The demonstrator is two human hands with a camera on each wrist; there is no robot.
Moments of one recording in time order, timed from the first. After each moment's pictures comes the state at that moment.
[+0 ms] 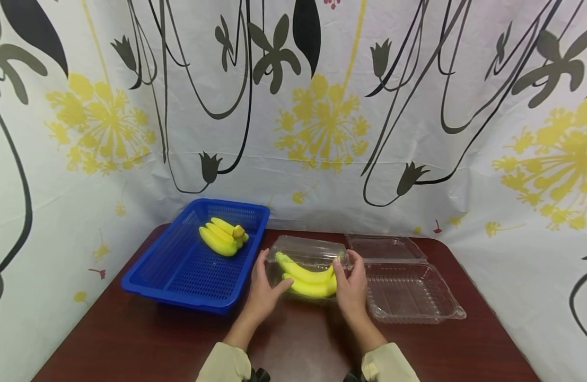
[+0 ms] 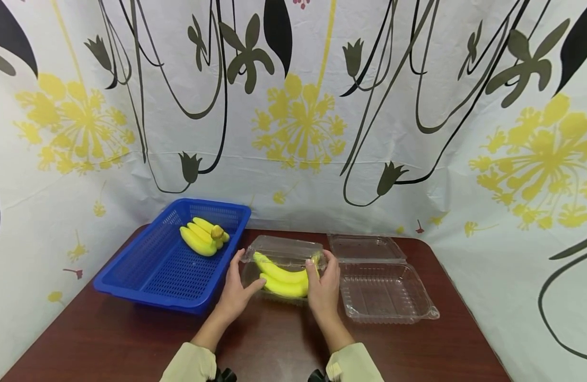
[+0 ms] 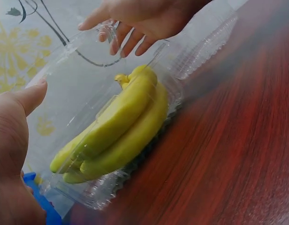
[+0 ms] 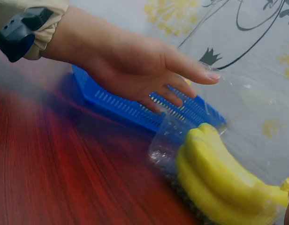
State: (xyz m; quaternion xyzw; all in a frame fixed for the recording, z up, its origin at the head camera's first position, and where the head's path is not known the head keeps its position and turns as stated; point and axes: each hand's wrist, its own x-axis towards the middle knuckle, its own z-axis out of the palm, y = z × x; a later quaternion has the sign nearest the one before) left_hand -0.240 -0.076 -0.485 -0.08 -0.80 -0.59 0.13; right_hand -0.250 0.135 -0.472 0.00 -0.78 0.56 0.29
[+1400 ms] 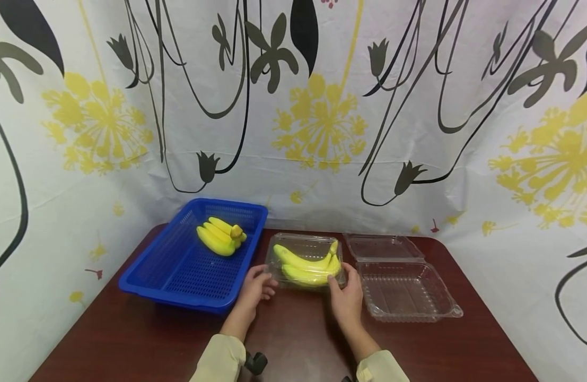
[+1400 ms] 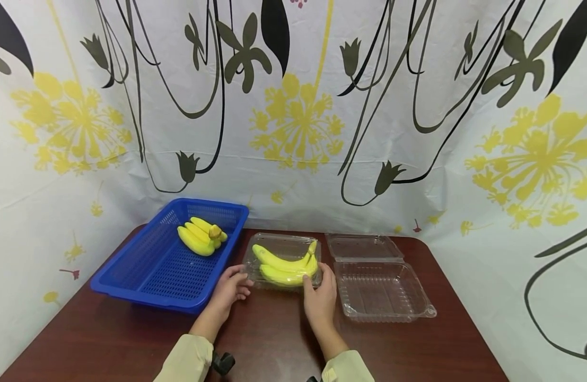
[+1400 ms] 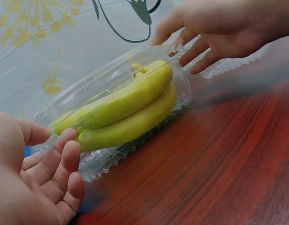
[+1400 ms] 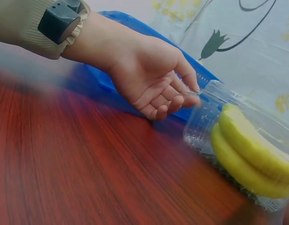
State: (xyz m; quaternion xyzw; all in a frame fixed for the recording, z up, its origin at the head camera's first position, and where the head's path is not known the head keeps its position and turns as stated) left_hand -0.263 -0.090 -0.506 0.06 -0.65 -0.76 0.00; right_hand -0.250 0.136 -0.510 -0.03 -0.80 0.52 0.29
